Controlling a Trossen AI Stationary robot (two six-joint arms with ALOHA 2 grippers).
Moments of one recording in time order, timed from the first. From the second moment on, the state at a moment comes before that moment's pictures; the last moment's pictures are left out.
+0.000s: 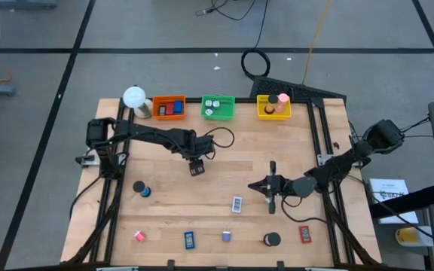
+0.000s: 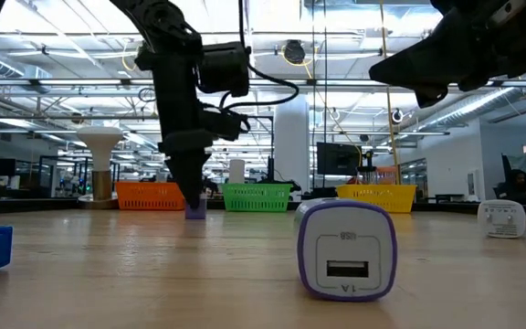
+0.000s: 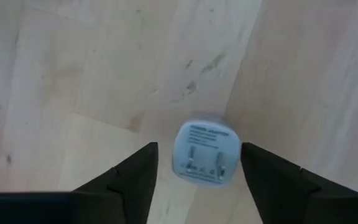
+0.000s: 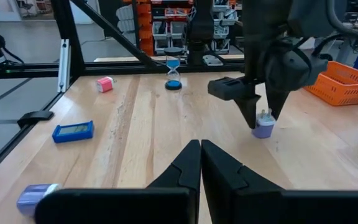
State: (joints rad) left arm 0.14 1.81 1.13 -0.66 -0.10 -0.13; right arm 0.52 1.35 0.36 0.80 0.58 0.16
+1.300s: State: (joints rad) left arm 0.49 1.96 1.63 -0.65 -0.02 -0.56; right arm 0.14 1.35 0.33 0.87 0.44 0.05
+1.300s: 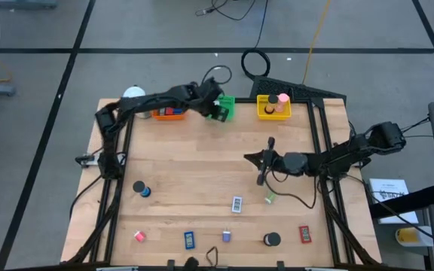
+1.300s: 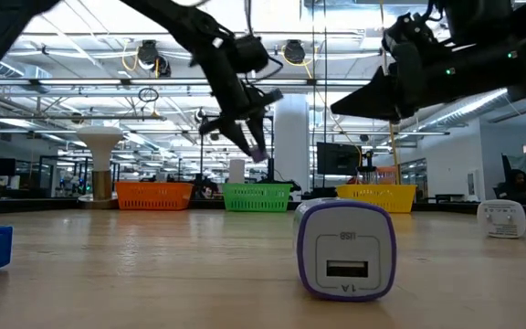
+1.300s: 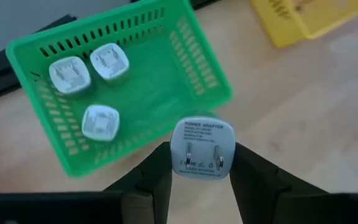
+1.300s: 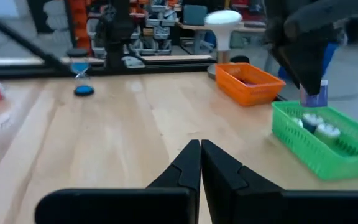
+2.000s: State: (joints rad) left arm 0.58 2.14 1.78 -0.73 -0.07 -0.69; right arm 0.13 1.35 0.33 0.85 0.44 0.13
